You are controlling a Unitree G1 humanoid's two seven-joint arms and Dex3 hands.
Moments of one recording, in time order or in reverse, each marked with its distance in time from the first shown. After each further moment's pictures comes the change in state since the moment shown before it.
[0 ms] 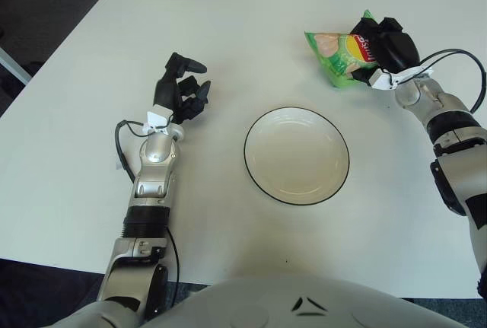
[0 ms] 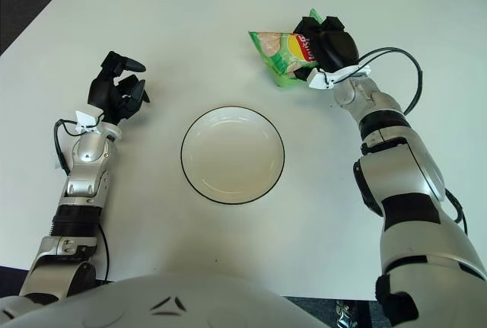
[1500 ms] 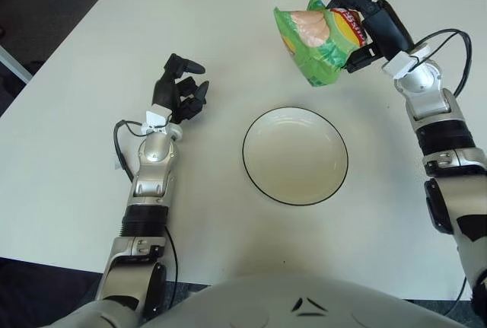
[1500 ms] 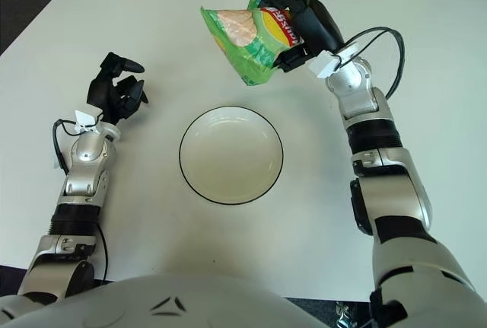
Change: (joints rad) left arm -0.007 0.010 0.007 0.022 -0.002 0.000 0.000; right arm 0.223 0.069 -0.285 -0.746 0.386 -0.029 0.567
